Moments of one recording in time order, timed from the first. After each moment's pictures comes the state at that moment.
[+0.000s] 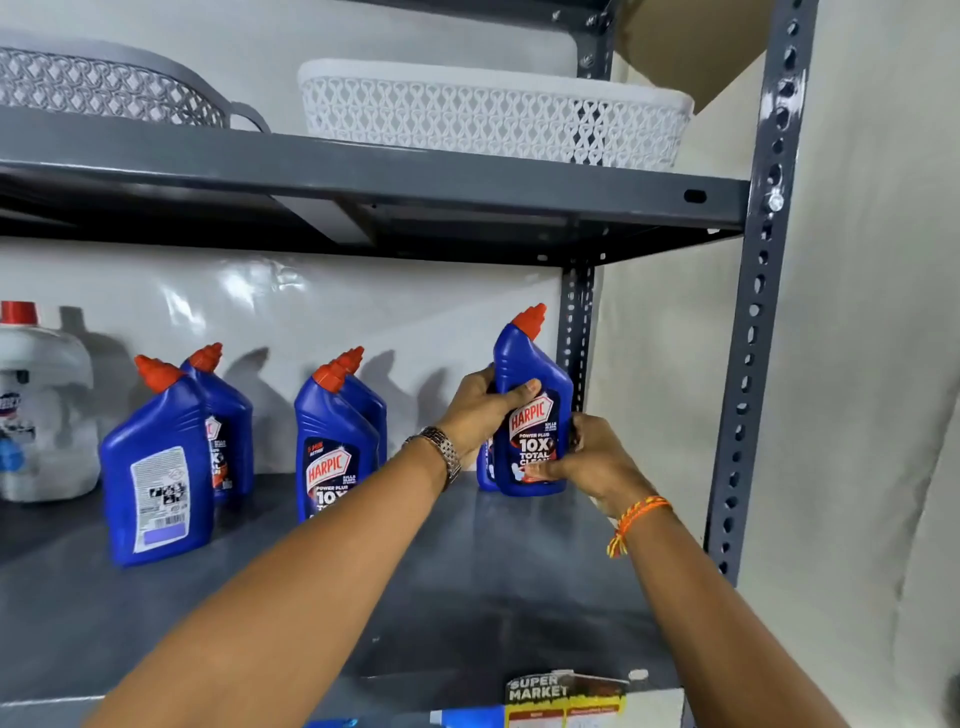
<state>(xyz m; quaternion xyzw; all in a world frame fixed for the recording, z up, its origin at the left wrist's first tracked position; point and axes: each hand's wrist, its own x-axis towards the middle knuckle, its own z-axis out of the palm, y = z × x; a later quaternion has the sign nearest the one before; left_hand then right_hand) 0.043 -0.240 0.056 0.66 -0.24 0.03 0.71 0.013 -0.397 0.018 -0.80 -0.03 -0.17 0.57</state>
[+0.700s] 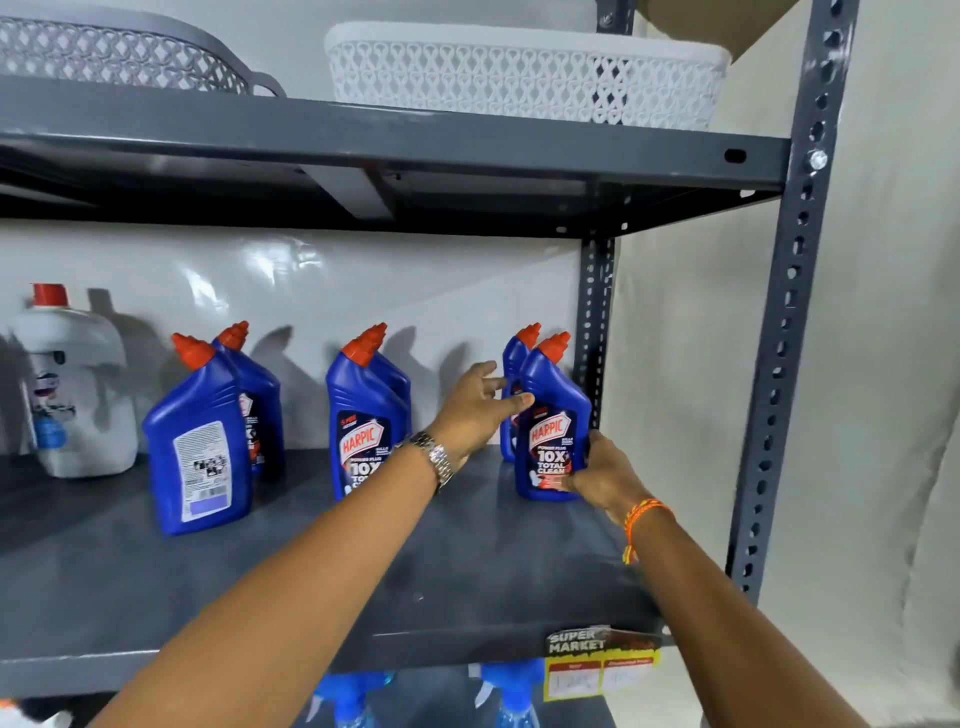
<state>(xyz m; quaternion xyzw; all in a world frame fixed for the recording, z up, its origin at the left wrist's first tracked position) 0.021 -0.206 0.032 0.72 -0.21 0.05 0.66 0.013 -0.386 -0.031 -0.86 0.06 -0.15 0.49</state>
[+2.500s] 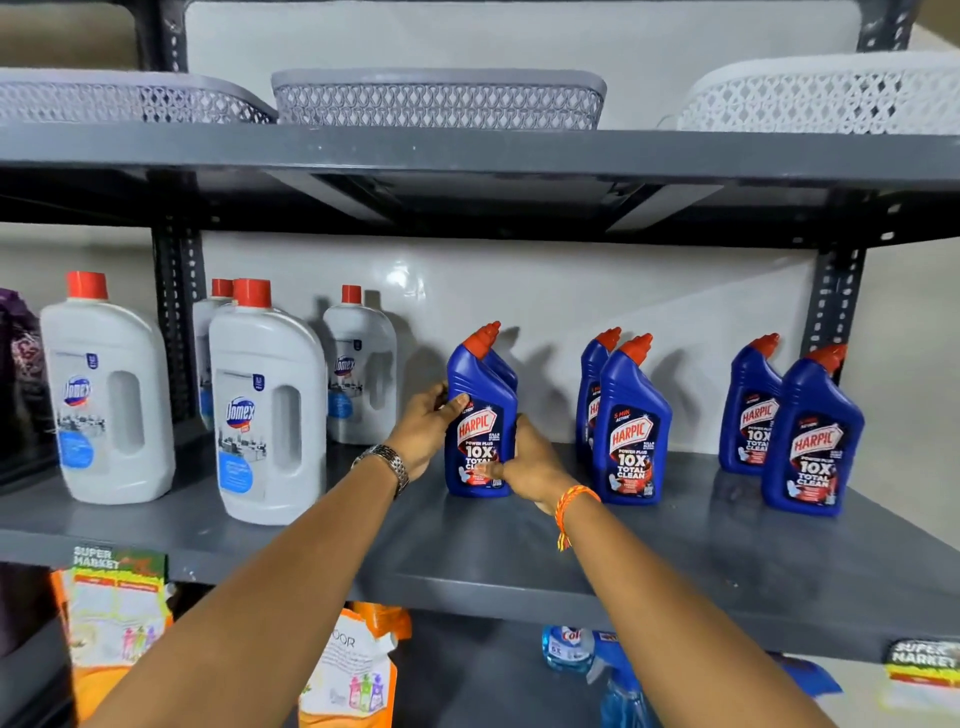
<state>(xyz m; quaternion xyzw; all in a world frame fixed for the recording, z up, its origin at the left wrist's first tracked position) 0.019 0.159 -0.009 0.70 -0.15 0.15 0.68 0.022 0.000 -0.036 -0.84 -0.15 -0.09 0.52</state>
